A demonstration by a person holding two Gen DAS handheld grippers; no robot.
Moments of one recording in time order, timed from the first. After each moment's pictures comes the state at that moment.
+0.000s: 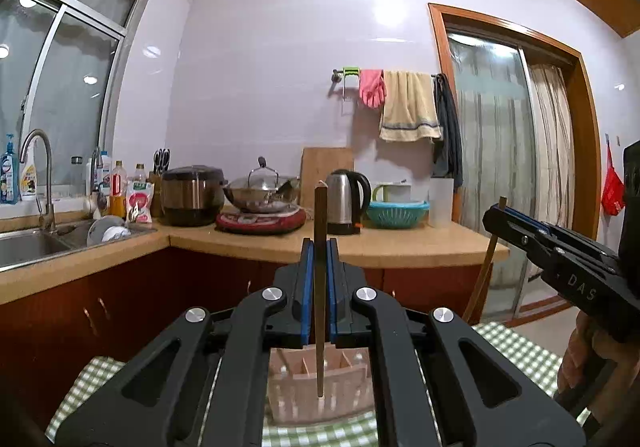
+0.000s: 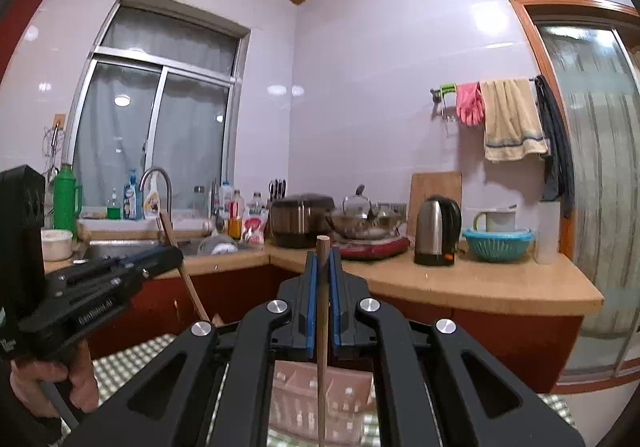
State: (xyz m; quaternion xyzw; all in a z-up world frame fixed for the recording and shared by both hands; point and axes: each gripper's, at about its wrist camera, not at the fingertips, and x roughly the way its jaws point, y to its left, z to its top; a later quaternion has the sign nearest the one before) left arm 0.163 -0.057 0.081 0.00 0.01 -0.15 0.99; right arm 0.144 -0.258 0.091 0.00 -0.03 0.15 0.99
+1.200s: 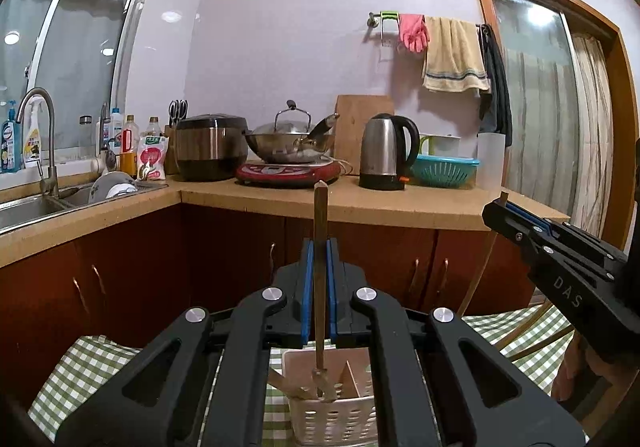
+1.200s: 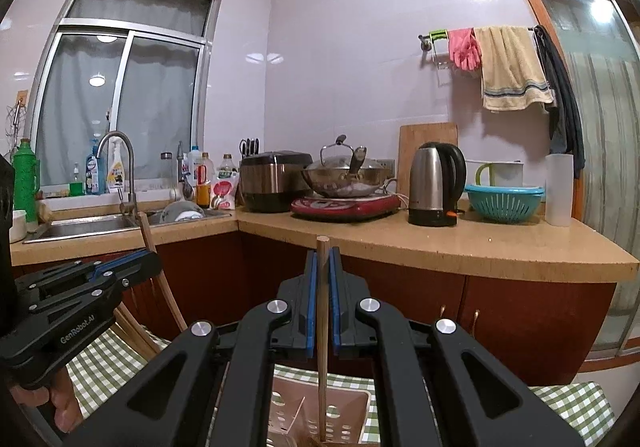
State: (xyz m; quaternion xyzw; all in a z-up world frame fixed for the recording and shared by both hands) left arm 0.287 -0.053 0.012 0.00 0.09 -0.10 0.99; right arm 0.268 -0.240 0.028 0.01 0.04 0.11 0.99
